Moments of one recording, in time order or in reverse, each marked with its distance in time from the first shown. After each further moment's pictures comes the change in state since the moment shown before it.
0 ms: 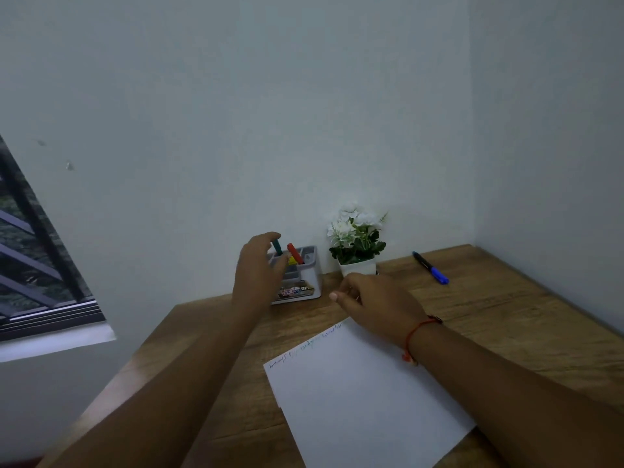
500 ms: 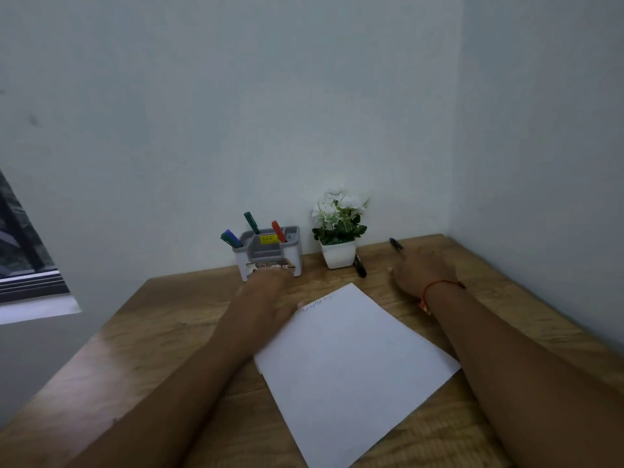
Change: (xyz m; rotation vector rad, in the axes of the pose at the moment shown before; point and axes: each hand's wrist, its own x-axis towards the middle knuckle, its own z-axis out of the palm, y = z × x) left_hand -0.089 0.002 -0.009 0.234 -0.398 0.159; right_hand 0.003 0.074 -0.046 -0.503 -0.071 0.581
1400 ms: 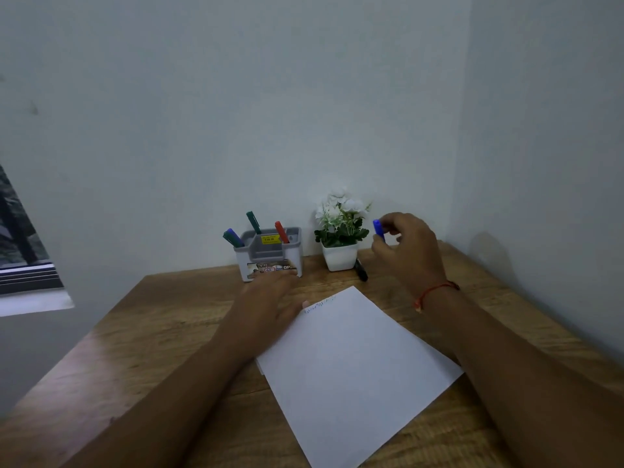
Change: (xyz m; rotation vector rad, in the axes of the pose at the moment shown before) left_hand -0.001 0.001 -0.002 -0.024 -0.007 0.047; right_hand -0.019 -0.029 -0.022 0.676 0.552 -0.448
